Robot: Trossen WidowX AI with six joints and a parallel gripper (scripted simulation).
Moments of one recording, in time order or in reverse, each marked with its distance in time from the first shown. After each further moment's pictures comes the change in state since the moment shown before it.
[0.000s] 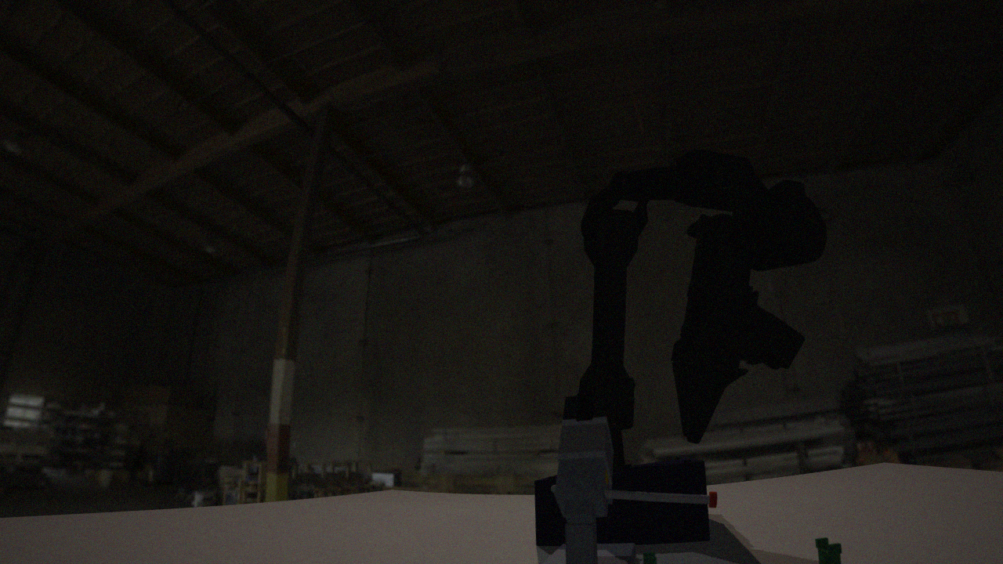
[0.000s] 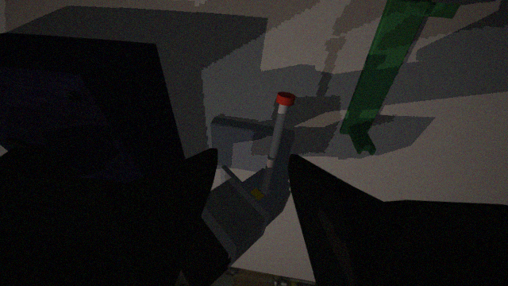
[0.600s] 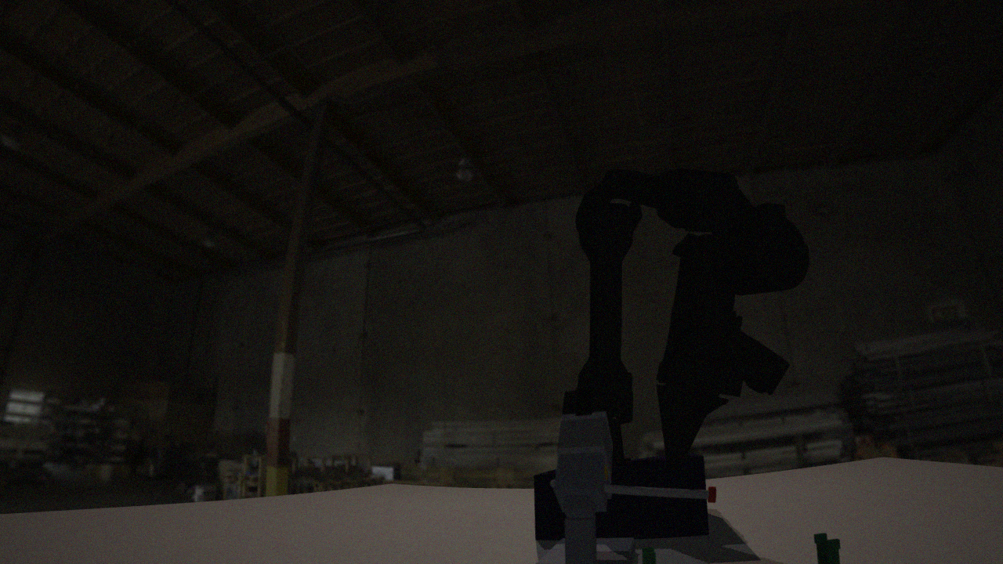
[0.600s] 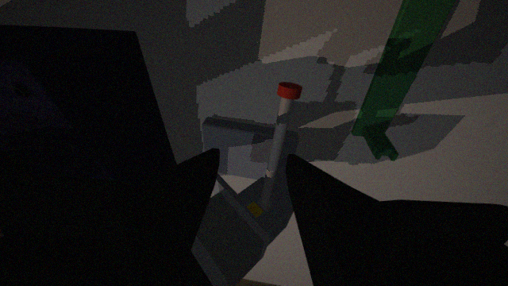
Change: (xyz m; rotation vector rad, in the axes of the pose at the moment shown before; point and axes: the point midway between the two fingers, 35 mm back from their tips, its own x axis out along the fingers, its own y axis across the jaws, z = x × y) arm 0.030 -0.004 -0.010 0.009 -0.013 0.004
